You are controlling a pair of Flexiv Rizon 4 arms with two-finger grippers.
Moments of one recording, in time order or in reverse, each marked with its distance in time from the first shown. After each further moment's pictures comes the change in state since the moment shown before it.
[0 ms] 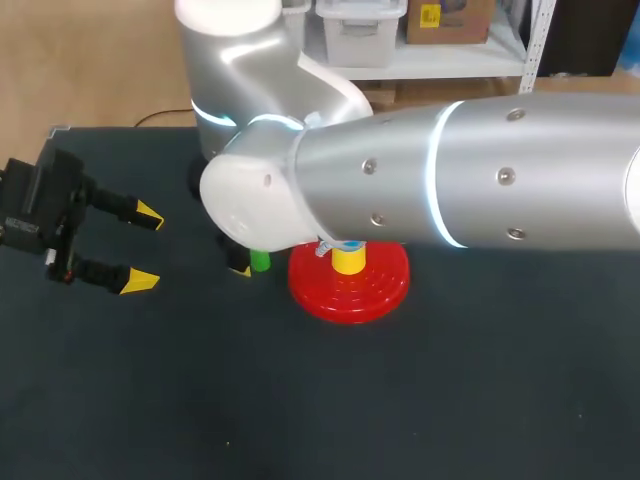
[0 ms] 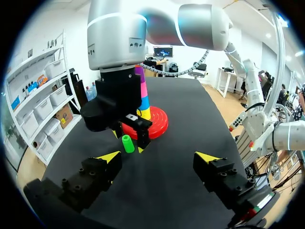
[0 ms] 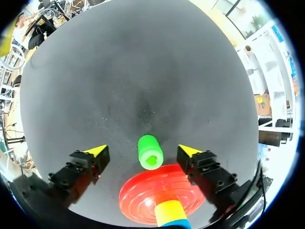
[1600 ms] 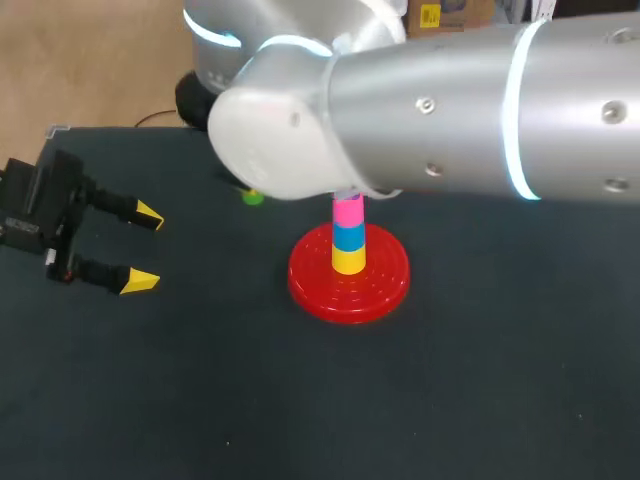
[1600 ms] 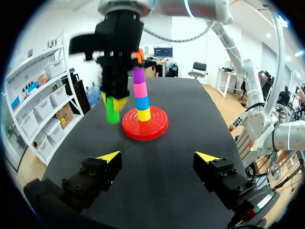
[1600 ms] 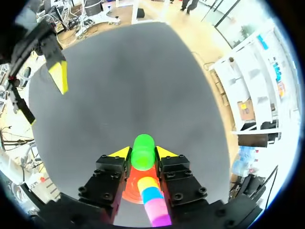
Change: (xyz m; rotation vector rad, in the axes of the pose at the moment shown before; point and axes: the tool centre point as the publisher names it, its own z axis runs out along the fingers) left arm 0.000 0.000 0.000 0.000 0.000 0.000; right arm -0.009 -0.024 -0.121 0.132 -0.114 -0.003
